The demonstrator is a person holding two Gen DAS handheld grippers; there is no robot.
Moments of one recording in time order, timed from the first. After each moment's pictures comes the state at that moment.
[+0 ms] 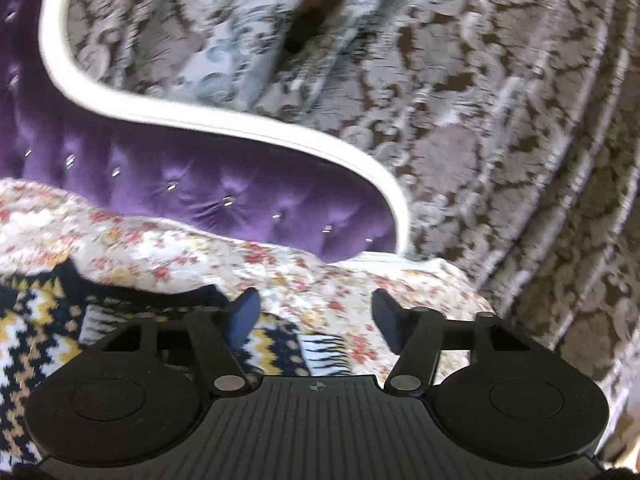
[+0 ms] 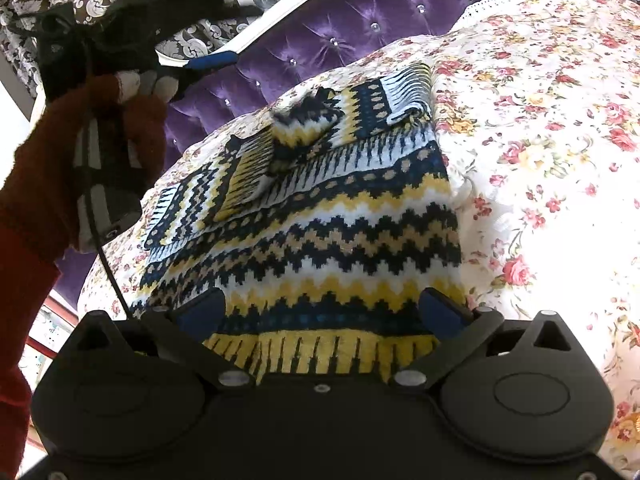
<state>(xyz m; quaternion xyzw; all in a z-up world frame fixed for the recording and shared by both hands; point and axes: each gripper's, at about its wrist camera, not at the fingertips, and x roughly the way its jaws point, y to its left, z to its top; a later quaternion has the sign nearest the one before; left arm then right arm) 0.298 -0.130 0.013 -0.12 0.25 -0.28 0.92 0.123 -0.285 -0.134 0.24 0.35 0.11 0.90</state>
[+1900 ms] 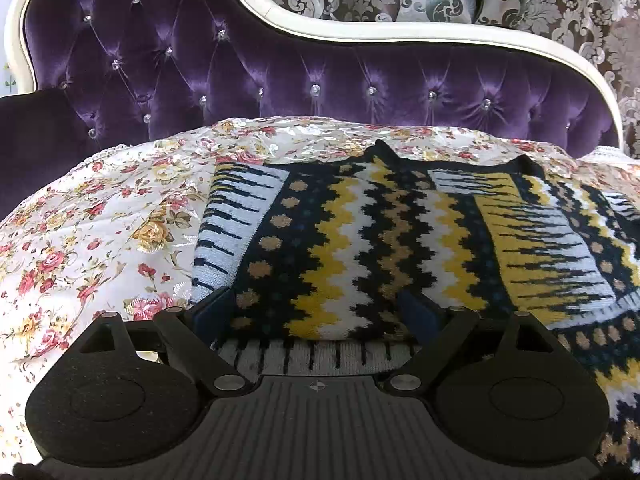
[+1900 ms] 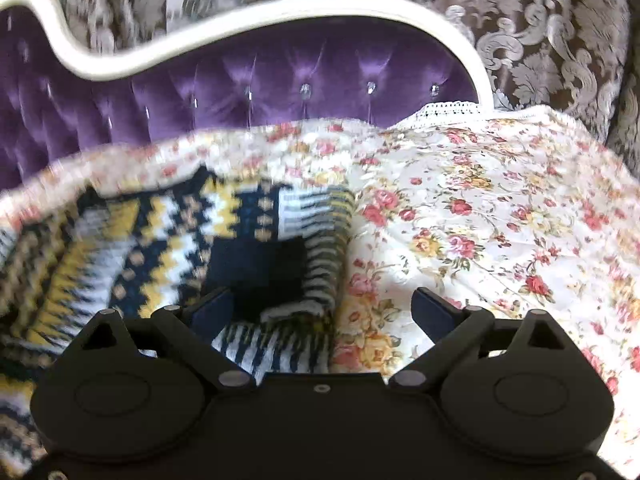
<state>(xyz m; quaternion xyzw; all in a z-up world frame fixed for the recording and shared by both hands) 0.279 0.003 -0.112 0.02 0.31 0.00 0.95 0.260 -0.325 -0.110 0.09 0.31 -0.03 0.94</state>
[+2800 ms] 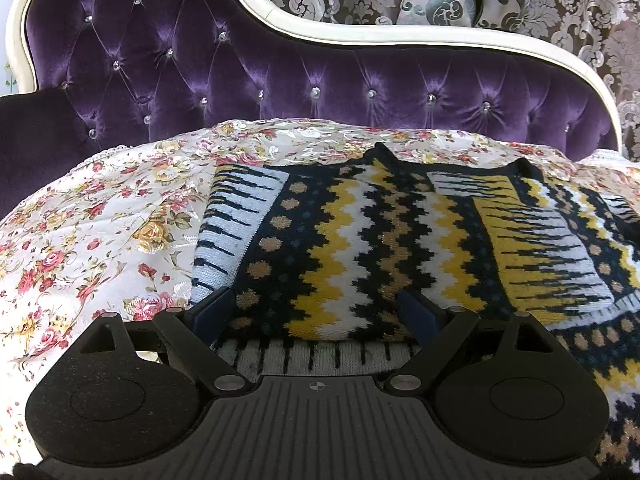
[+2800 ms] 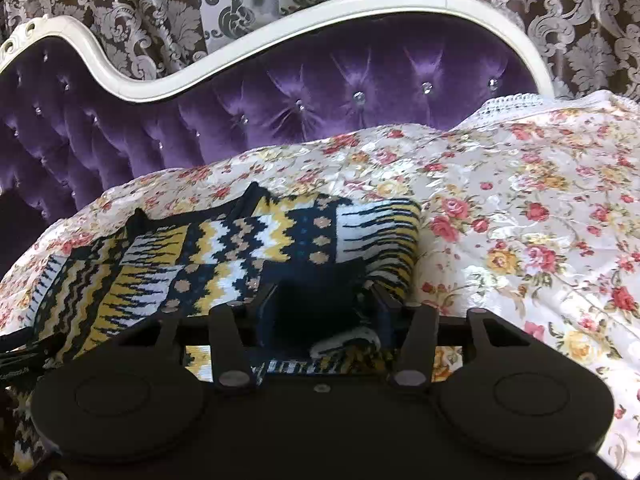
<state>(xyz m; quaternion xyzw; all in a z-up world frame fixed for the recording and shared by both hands) 0.278 0.003 -0.111 0.02 0.31 0.00 0.95 0.286 -0.317 -0.125 0.12 0.29 0.06 0.95</state>
